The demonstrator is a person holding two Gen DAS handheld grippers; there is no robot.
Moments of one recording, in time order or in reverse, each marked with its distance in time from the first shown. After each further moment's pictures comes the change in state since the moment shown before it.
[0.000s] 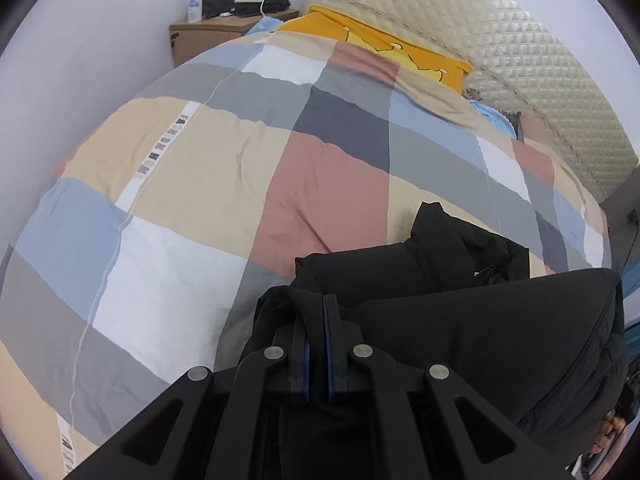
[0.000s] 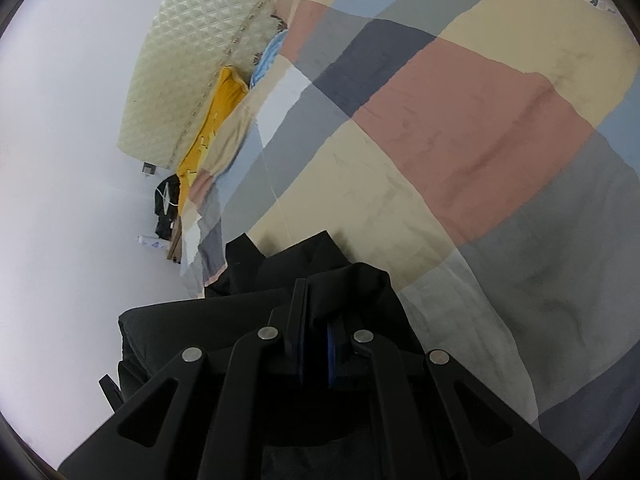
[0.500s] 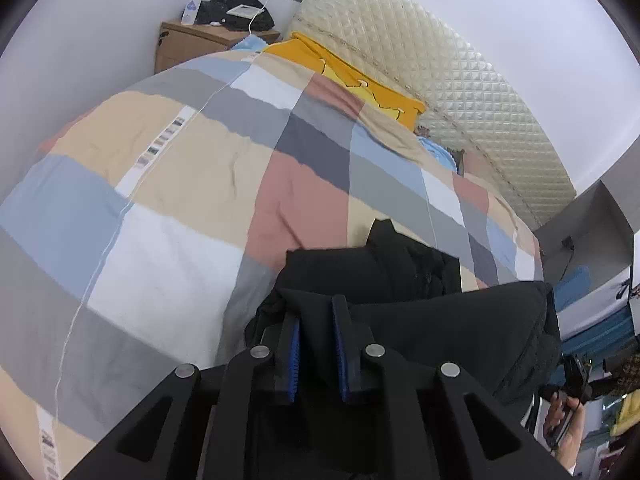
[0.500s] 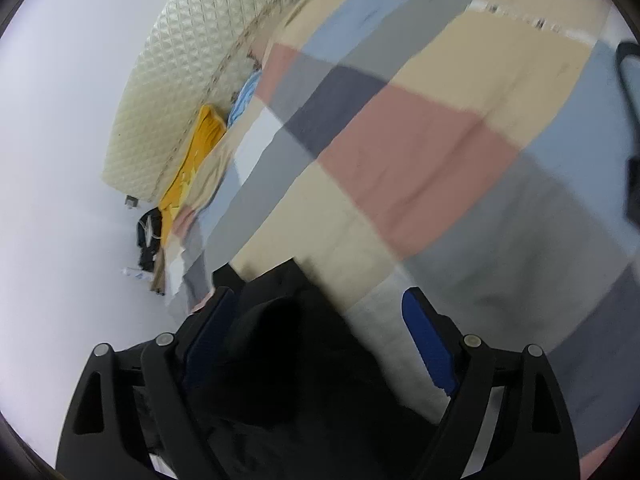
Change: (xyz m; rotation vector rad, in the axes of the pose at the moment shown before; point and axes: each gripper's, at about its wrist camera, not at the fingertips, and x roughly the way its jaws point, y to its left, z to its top) left arm -0.072 0.073 -0.035 -0.068 -0.067 -0.278; right arm -0.064 -0.011 -0.004 0.032 -0.130 -0.094
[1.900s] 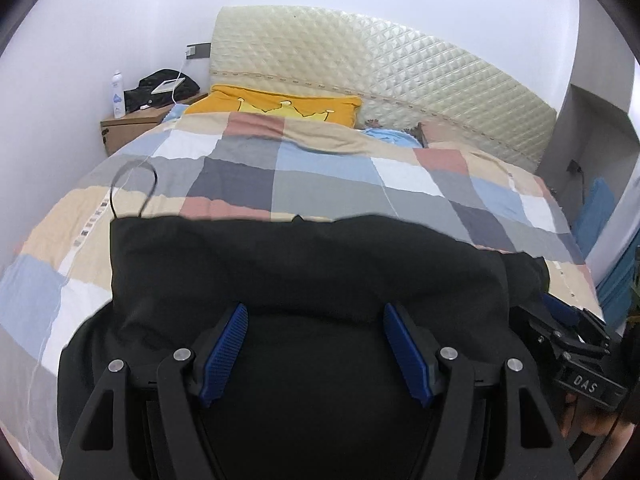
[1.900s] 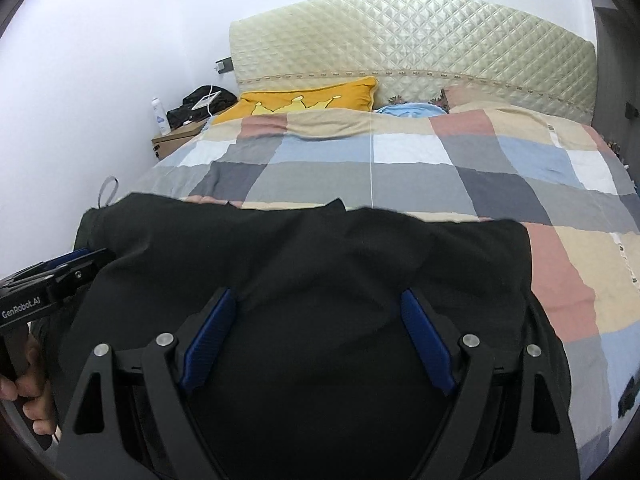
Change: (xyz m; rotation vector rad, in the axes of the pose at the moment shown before) left arm 0.094 -0.168 -0.057 0.353 -0.181 0.125; right arm 0.102 0.177 -0.152 -0.884 -0.124 -0.091
